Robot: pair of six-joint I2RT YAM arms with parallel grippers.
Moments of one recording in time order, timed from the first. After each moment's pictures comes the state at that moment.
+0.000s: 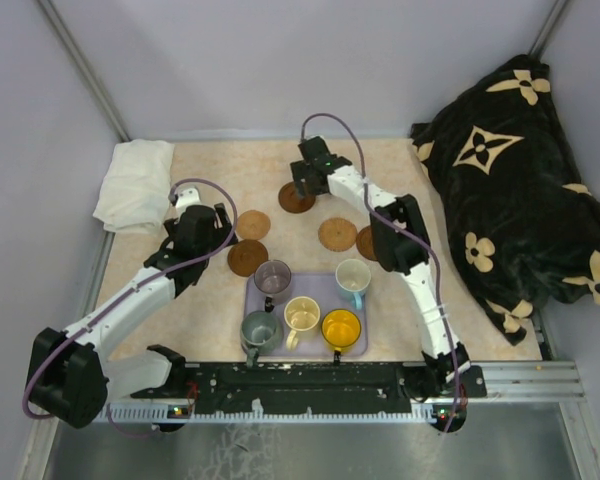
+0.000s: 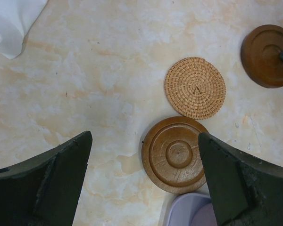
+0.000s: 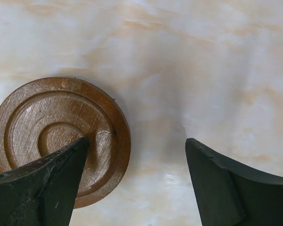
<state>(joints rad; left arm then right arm) -0.44 1.14 0.71 -0.16 -0.52 -0.51 0.54 2.48 2.14 -0.54 0.22 0.18</state>
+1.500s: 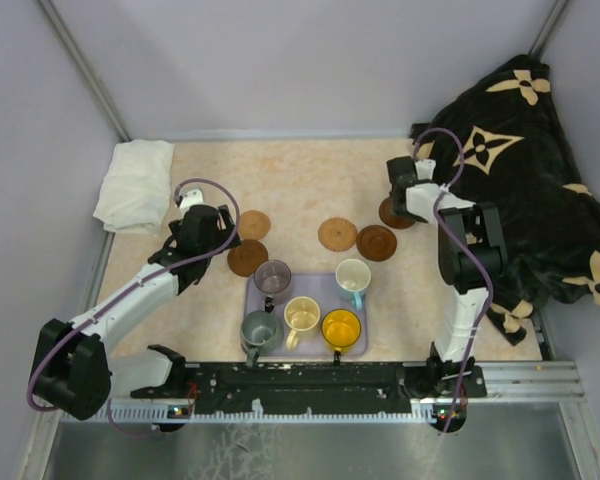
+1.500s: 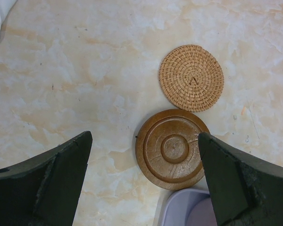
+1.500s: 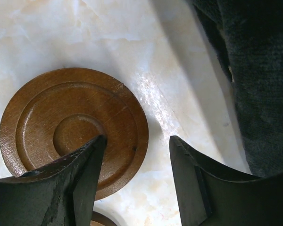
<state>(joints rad) -0.44 1.19 0.71 -0.16 -0.46 -0.53 0.18 1.97 1.33 -0.38 0.53 0.43</state>
